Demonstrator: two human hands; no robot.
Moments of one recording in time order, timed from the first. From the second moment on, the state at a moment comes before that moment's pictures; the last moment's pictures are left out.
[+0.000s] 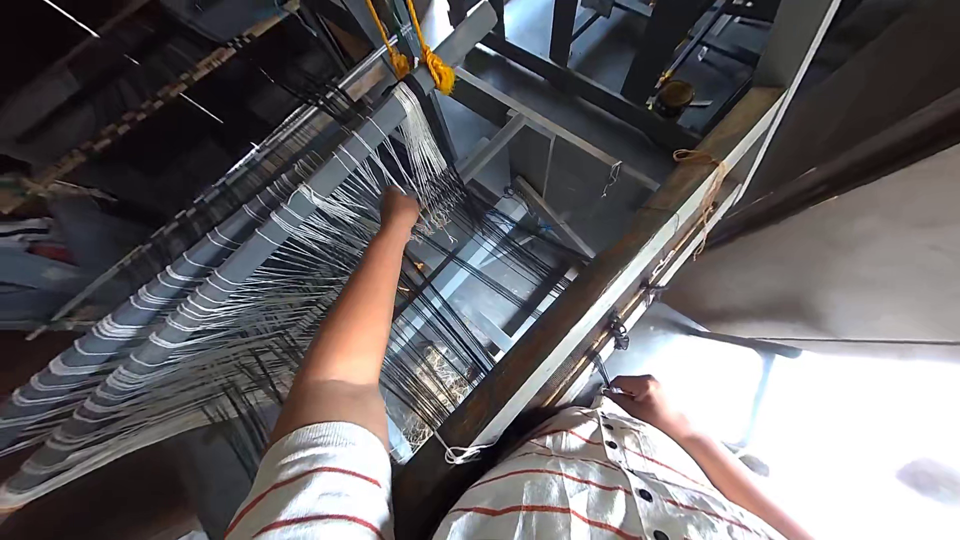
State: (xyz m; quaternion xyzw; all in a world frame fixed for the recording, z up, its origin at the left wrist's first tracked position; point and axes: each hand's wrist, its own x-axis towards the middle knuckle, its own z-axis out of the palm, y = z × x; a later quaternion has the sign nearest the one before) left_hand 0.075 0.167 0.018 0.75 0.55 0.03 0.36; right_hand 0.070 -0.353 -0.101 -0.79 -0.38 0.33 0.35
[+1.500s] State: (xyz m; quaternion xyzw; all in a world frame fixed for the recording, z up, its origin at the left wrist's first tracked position) left_hand 0.058 0.115 0.028 0.59 0.49 0.30 0.57; right_hand 0.071 -0.352 -0.101 -0.79 -0.38 0.34 0.34
